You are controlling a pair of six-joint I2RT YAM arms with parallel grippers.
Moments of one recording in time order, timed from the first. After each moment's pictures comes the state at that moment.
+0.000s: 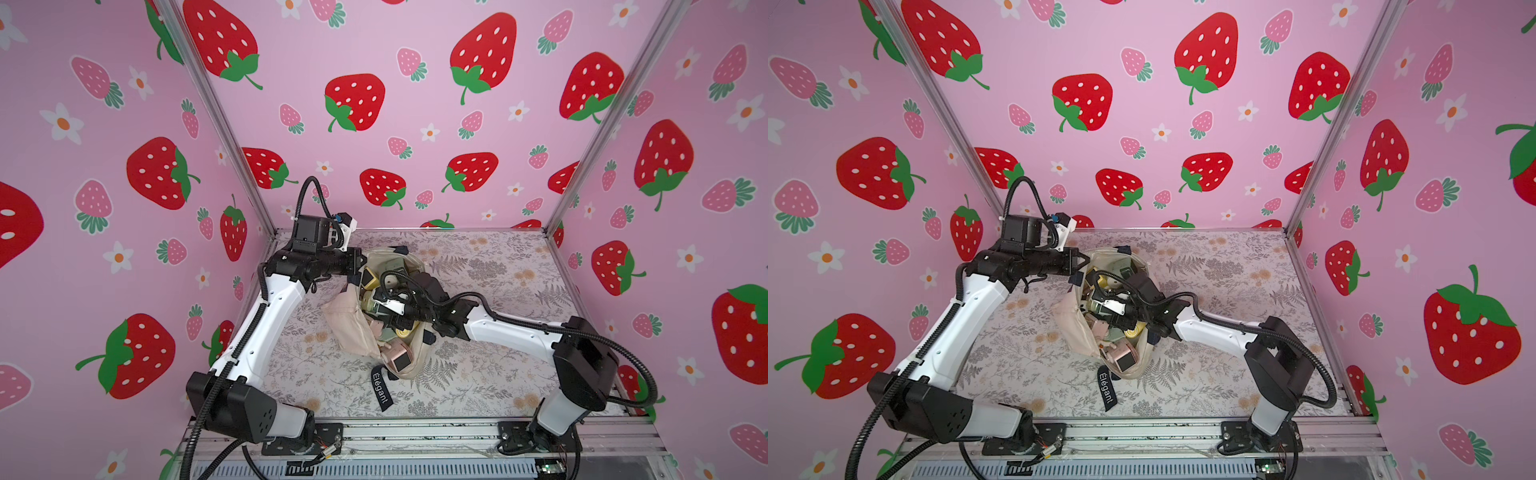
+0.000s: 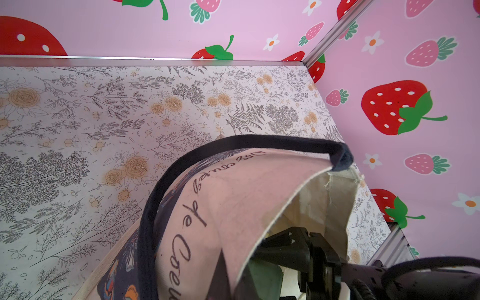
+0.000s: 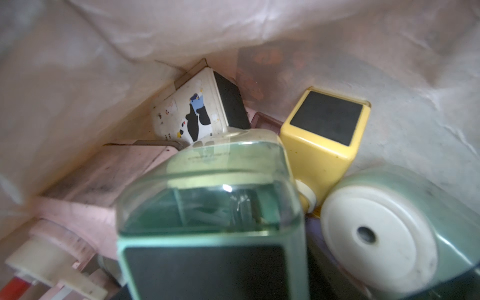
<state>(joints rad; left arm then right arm) -0.22 1.41 1.48 -0.79 0.44 -0.14 1.02 1.68 1.15 -0.01 -0.13 -0.48</state>
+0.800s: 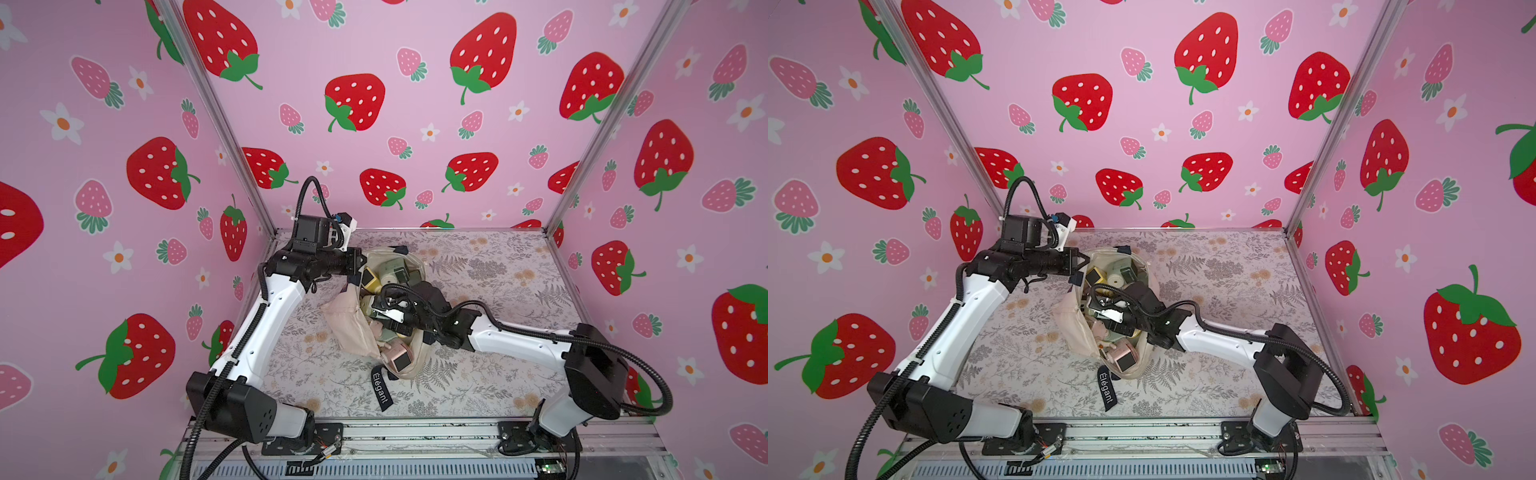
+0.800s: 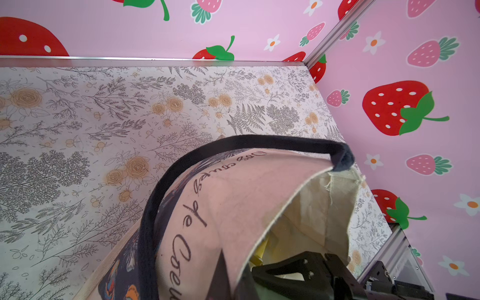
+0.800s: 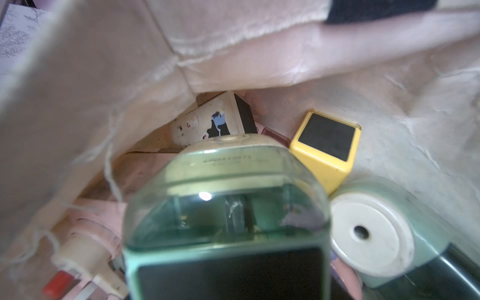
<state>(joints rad) -0.22 1.41 1.48 -0.79 0.43 -0.14 1.08 1.60 1.08 0.05 -0.06 -0.50</state>
